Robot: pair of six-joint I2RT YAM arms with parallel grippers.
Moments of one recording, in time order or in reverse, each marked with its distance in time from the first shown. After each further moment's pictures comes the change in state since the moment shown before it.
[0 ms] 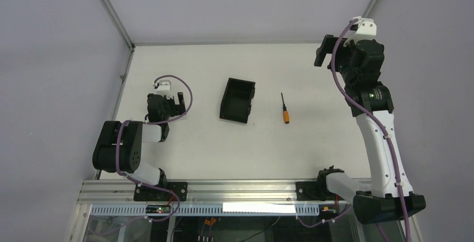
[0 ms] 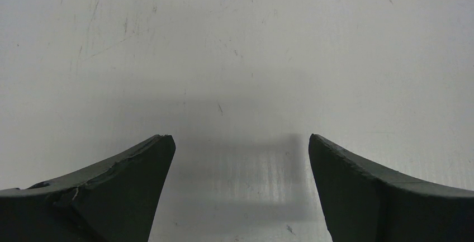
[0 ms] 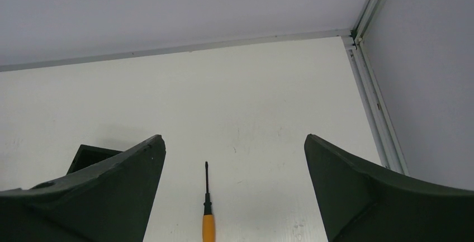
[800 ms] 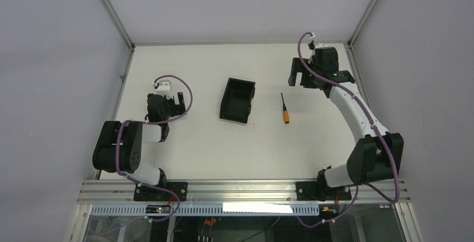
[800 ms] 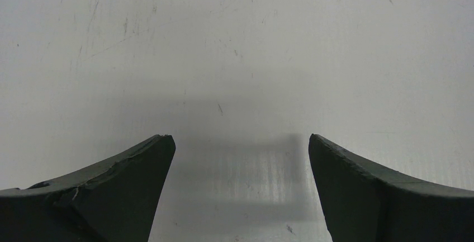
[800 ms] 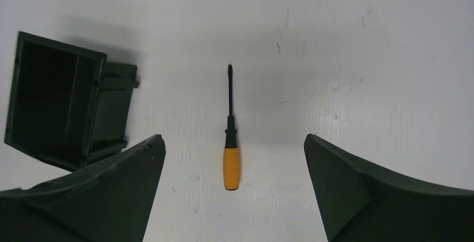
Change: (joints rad) left arm 0.000 0.000 0.000 0.000 0.000 0.000; right arm 0.049 0.317 -0.119 -0.075 -0.168 0.090
